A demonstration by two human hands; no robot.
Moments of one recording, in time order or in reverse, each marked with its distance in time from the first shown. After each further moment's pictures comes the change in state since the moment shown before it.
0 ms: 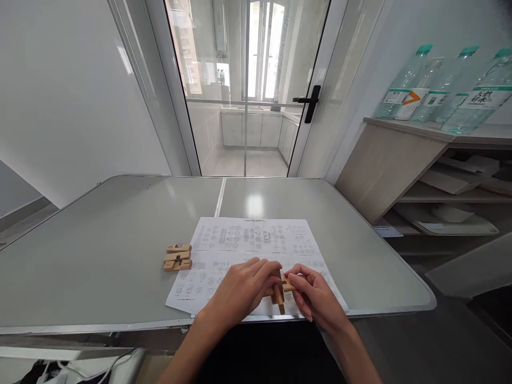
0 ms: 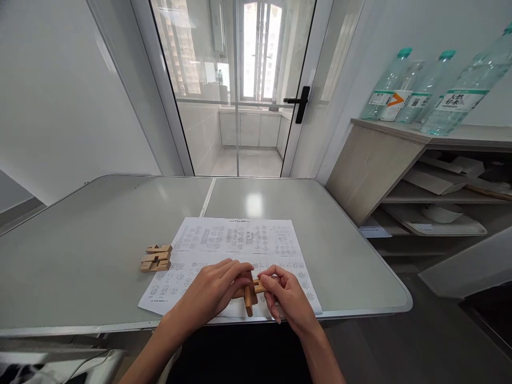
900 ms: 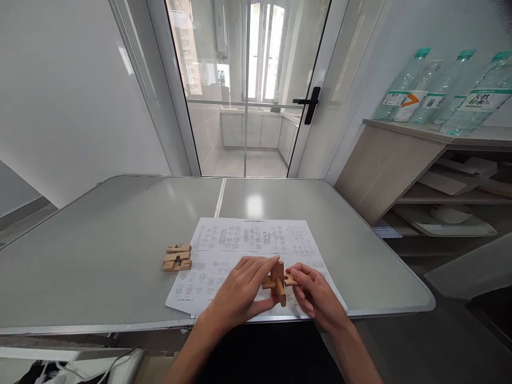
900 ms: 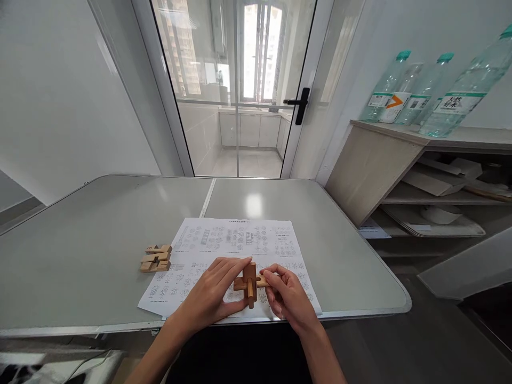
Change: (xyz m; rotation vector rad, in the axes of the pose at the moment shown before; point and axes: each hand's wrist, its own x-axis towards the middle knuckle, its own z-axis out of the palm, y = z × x) left_hand -0.013 -0.012 0.018 -0.077 0.107 0.065; right_hand 0.004 -0.001 -0.004 0.083 0.065 0.042
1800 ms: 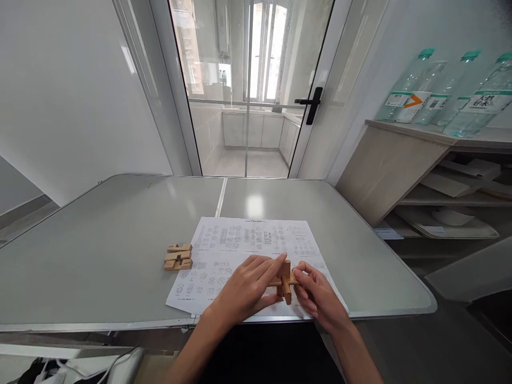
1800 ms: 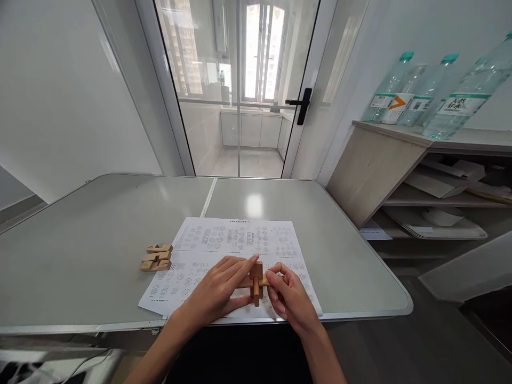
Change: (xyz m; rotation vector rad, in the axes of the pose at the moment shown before) left_hand 0.010 -0.003 0.006 0.056 -0.028 0.096; right_hand -0.002 -0.001 0.001 -0.018 0.004 -0.019
